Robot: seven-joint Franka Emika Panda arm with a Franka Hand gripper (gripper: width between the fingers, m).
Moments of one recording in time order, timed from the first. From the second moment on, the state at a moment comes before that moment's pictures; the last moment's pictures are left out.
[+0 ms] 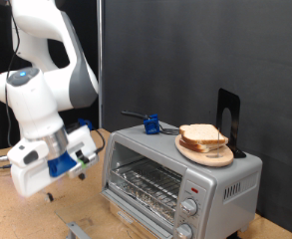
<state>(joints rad) -0.06 -0.02 -0.22 -2.45 0.43 2.39 0.08</state>
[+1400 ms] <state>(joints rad) -0.01 -0.36 -0.25 -2.47 0.68 2.16 0.00</state>
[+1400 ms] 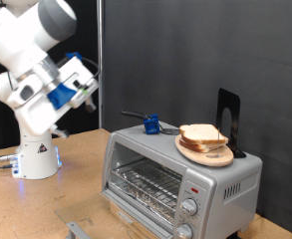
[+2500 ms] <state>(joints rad) 0.11 -0.49 -0.07 -2.45 0.70 2.17 -0.14</state>
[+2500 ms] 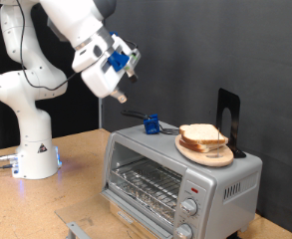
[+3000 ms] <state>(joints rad) 0.11 -0.63 0.03 -2.45 0.56 2.07 0.01</state>
